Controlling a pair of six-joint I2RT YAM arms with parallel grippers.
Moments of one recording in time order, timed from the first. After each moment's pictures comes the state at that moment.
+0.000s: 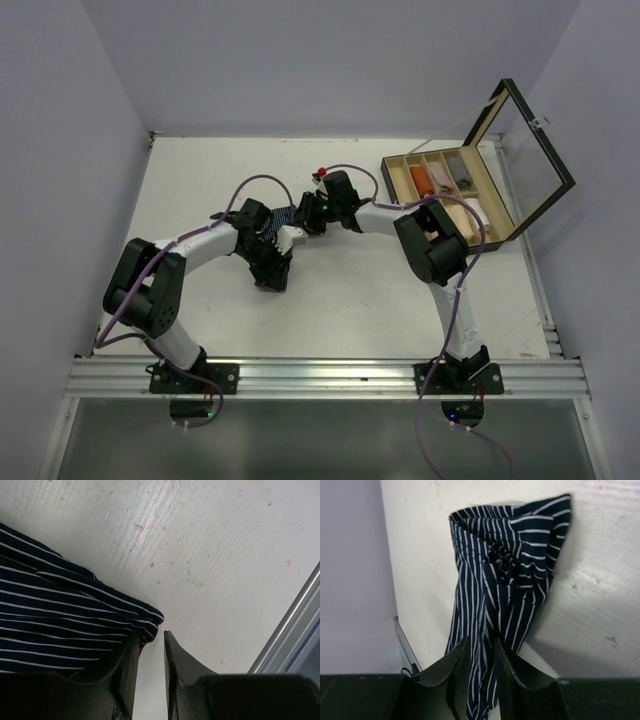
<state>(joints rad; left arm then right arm) -0.41 1.65 0.96 -0.66 0.56 0.46 0.58 2.25 1.48 0.13 -0.58 0.87</state>
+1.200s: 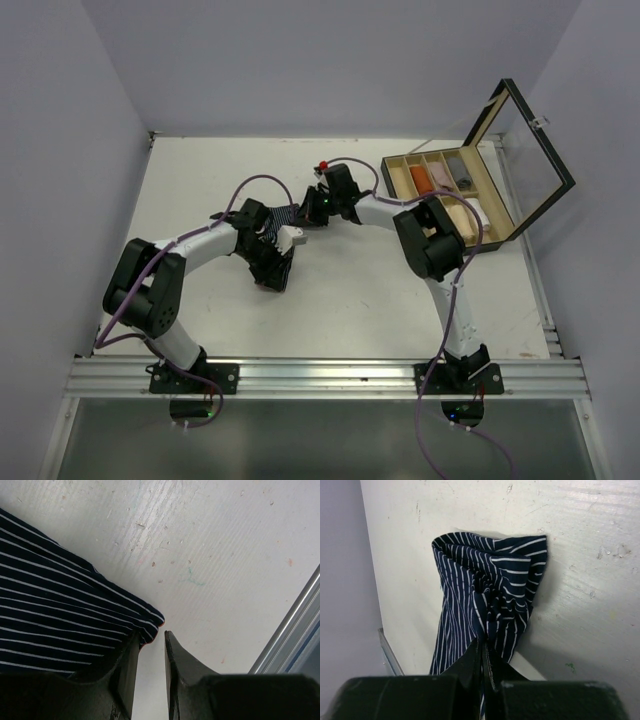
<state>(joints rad) -0.41 1.65 0.96 -0.66 0.55 0.46 0.56 2.31 1.60 0.01 -0.54 0.80</state>
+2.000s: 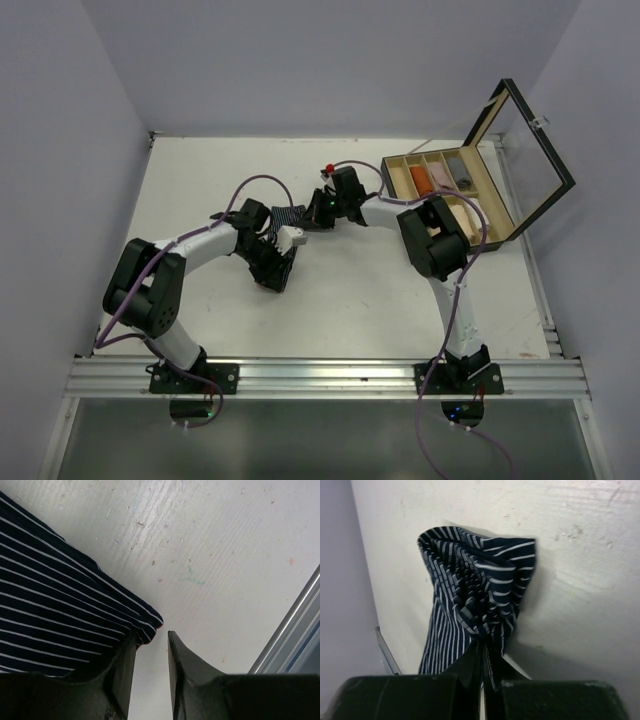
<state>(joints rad) -0.41 1.65 0.96 -0.67 0.55 0.46 0.53 2.28 1.53 0.03 -0.56 0.79</state>
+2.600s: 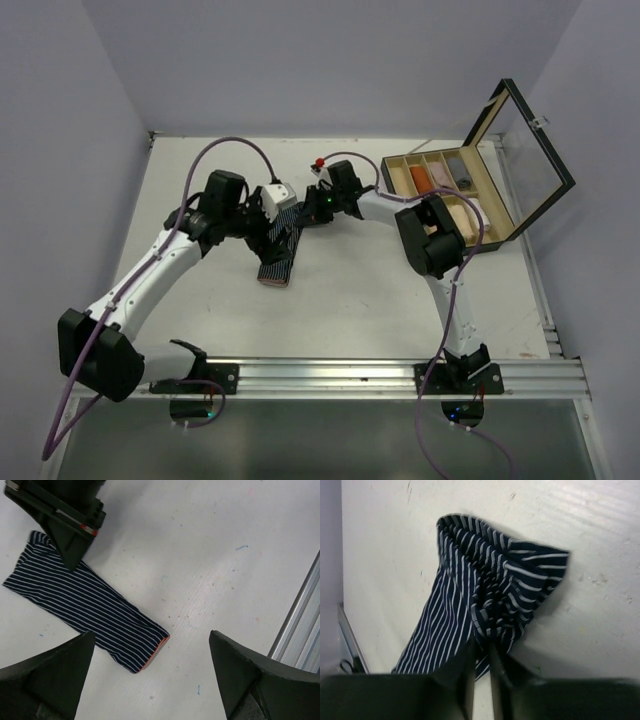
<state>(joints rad) -0.41 1.30 1.09 -0.65 0.55 0.38 0.53 2.34 1.64 -0.05 -0.58 0.55</state>
